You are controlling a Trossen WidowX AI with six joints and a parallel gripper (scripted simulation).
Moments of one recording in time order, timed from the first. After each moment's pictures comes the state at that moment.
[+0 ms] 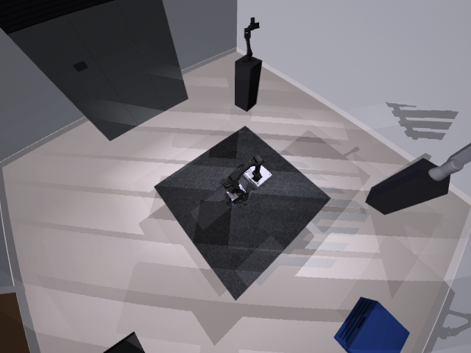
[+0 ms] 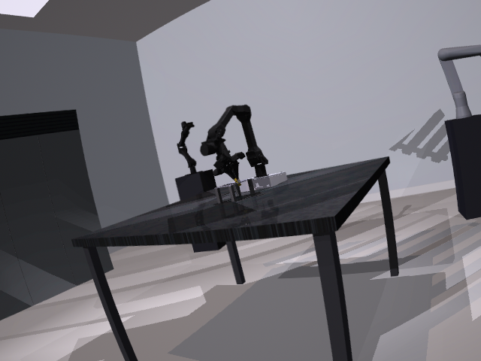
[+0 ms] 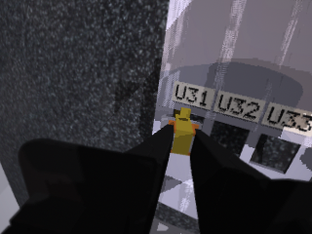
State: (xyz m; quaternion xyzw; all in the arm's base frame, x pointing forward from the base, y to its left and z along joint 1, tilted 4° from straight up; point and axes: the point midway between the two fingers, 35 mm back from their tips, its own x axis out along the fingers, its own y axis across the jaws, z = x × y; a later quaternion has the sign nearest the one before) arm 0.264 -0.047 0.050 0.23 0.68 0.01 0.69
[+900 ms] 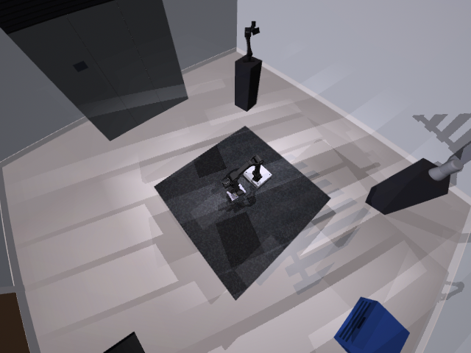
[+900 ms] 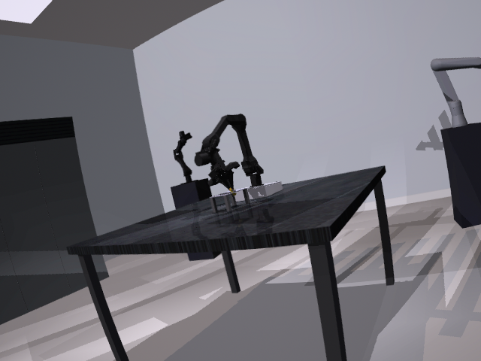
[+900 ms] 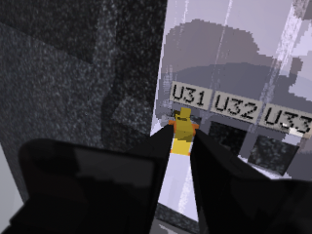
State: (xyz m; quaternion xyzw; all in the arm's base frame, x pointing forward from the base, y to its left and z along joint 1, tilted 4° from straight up) arm 0.263 -0.050 0.049 0.24 0.68 0.02 0.69
